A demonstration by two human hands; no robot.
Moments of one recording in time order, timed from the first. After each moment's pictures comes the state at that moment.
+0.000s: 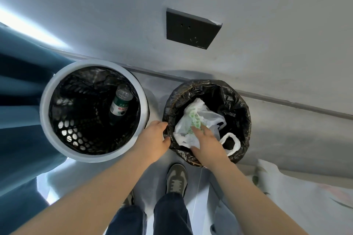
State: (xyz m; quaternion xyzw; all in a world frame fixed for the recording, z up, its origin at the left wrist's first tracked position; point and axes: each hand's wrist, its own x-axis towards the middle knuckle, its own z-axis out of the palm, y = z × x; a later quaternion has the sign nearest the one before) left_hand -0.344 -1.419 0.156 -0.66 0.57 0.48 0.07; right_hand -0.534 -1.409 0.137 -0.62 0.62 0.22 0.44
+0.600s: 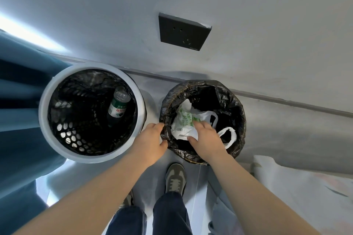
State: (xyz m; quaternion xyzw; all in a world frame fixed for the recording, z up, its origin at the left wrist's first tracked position) left_hand -0.345 -1.416 0.170 -0.66 0.58 0.48 0.09; right_hand -0.533 -1.423 0.143 -0.61 0.65 0.18 0.41
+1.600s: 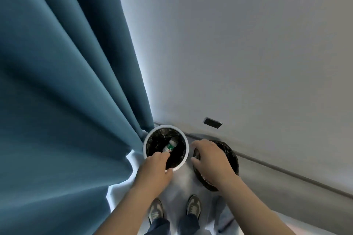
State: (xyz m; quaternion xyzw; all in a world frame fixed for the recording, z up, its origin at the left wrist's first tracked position) left_hand -0.196 -1.329 0.629 -0.73 0.59 0.35 -0.01; right_hand -0.361 -1.395 0.631 -0.79 0.55 0.06 0.27
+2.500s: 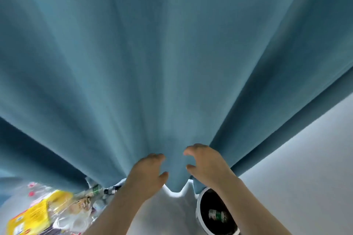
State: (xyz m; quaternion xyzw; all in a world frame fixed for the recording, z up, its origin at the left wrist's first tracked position) left_hand -0.150 -1.065 0.808 -0.95 0.18 0.17 -0.19; right_hand -0.172 -1.244 0.838 -0.98 -0.02 0.11 0.16
